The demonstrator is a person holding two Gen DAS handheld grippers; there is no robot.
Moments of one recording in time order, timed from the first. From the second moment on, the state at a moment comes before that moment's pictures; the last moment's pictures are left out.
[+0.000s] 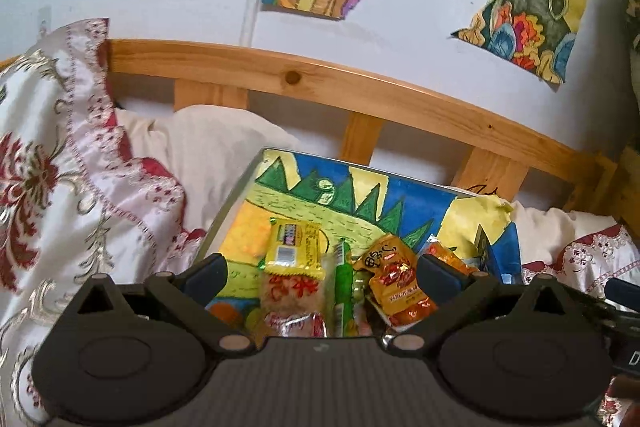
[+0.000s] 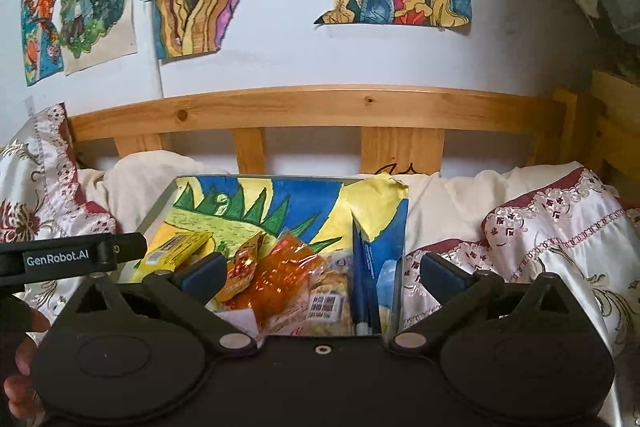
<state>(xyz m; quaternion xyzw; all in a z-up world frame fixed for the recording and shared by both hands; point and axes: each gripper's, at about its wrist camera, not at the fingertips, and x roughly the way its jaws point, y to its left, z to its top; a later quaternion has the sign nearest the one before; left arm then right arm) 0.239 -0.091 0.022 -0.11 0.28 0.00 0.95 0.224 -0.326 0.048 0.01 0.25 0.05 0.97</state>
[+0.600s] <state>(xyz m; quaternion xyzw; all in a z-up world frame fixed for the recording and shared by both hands) 0.161 -0.046 0.013 -0.10 0.26 0.02 0.96 0.160 -0.291 0.043 0.02 0.24 0.07 0.97</state>
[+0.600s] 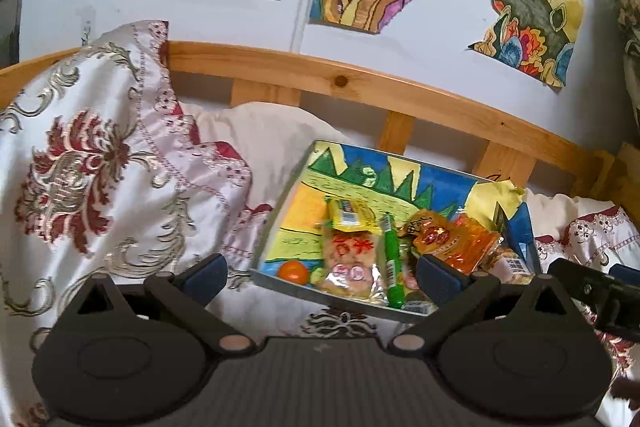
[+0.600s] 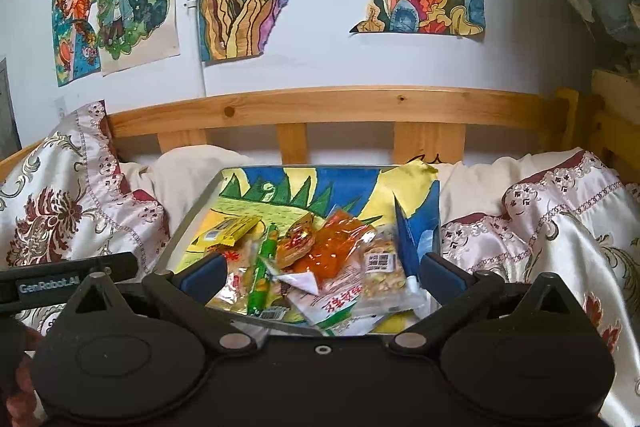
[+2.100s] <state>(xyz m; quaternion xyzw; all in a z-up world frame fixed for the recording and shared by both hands) 0.101 -0.002 -0.014 -0.04 0.27 0.01 0.96 0.085 -0.255 0.023 0.00 0.23 0.05 0.97</state>
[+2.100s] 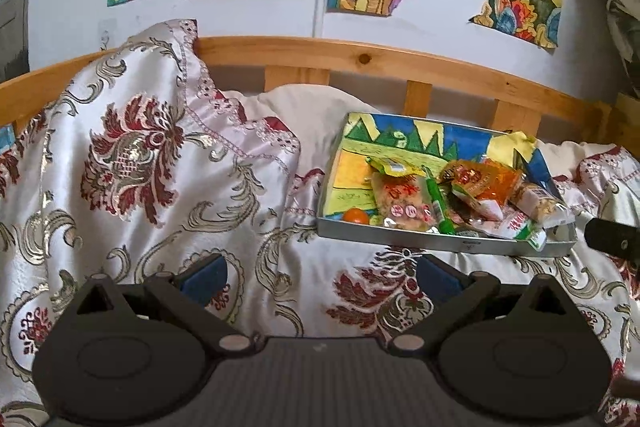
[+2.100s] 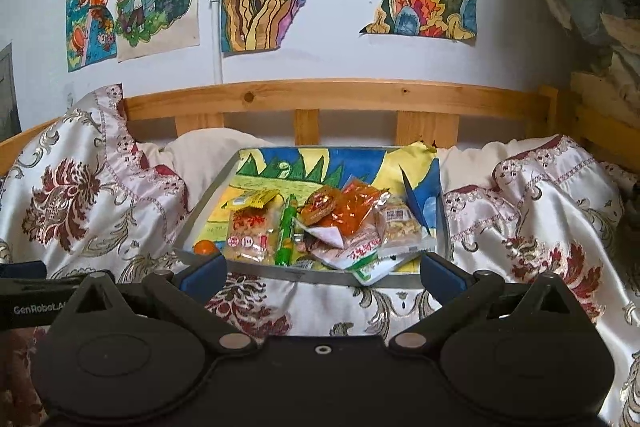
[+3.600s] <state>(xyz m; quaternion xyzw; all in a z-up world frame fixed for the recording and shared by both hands) 0.088 -0.024 -0.034 -0.01 0.27 -0.04 0.96 0.069 -0.267 -0.010 0.03 0.26 0.01 0.97</state>
